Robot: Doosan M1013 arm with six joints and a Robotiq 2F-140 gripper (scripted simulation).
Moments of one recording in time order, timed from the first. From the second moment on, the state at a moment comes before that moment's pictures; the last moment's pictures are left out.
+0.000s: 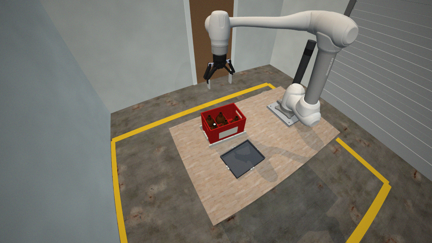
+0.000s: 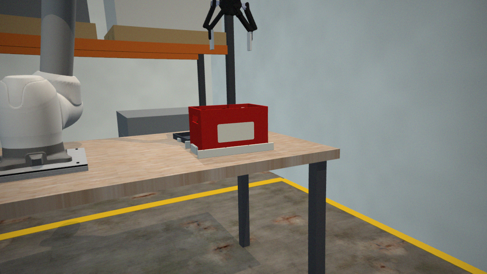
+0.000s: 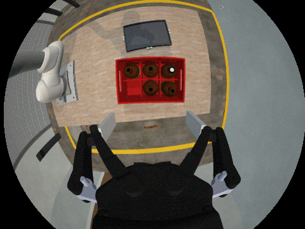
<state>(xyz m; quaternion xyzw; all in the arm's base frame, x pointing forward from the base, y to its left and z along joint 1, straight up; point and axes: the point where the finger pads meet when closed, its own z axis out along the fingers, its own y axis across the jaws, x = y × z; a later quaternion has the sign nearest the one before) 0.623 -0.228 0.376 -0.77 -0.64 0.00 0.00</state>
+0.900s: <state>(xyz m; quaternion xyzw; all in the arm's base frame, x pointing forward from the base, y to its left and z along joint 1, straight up) 0.623 -0.230 0.300 -0.77 -0.64 0.00 0.00</state>
